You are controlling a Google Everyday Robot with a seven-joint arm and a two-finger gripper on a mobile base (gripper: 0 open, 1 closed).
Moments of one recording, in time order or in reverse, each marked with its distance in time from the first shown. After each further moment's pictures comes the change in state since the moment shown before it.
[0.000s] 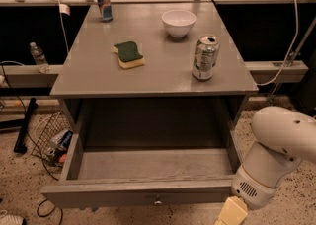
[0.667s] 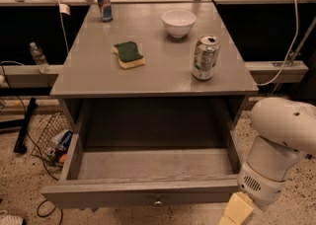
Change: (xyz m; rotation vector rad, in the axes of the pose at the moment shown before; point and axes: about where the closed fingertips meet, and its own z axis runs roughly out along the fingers) arm 0.019 -0.005 -0.022 0.062 0.088 0.138
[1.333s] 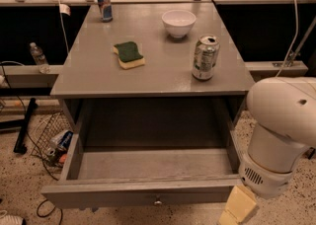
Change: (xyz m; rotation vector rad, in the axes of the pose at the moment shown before) arm 0.013 0.020 -0.051 0.184 -0.009 0.054
